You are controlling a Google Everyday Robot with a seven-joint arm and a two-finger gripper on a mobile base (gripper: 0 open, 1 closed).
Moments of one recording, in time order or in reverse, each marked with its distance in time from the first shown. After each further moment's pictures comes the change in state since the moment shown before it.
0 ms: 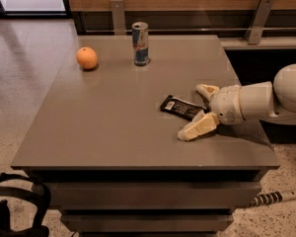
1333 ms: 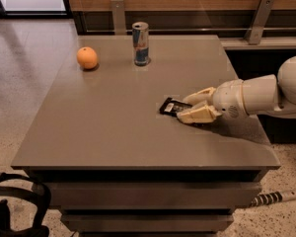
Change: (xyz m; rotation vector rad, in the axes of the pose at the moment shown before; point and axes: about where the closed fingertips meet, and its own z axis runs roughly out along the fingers) arm -0.019 -0.001 -0.012 0.000 0.000 0.000
